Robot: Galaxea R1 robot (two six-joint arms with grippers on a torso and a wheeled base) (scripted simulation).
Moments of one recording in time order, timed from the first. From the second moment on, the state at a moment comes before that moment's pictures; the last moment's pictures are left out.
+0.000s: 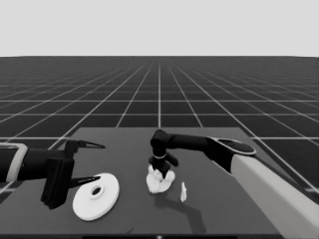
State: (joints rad) left arm -0.34 1.75 -0.42 0.31 0.68 0.35; right arm -0.10 3.10 -1.81 -0.27 -1.50 2.07
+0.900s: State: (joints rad) left arm -0.34 1.75 -0.42 0.31 0.68 0.35; right arm -0.10 3.10 -1.81 -0.27 -1.50 2.26
